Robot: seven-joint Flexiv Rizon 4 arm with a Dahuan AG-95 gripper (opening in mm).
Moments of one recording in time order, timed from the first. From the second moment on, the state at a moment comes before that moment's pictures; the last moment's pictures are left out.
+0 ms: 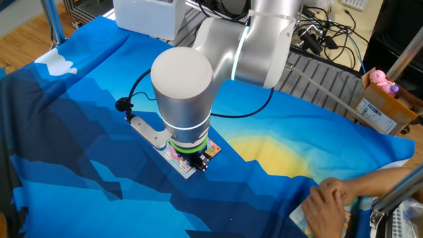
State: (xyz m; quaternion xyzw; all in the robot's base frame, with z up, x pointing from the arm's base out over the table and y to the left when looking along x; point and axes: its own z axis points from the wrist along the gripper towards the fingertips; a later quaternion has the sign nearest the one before) arm 0.533 0.046 0.004 -0.08 -0.99 0.01 0.09
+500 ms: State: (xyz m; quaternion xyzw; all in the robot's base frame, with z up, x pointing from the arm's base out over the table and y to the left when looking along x) arm 0.533 0.047 0.003 -0.08 -0.99 0.01 0.09
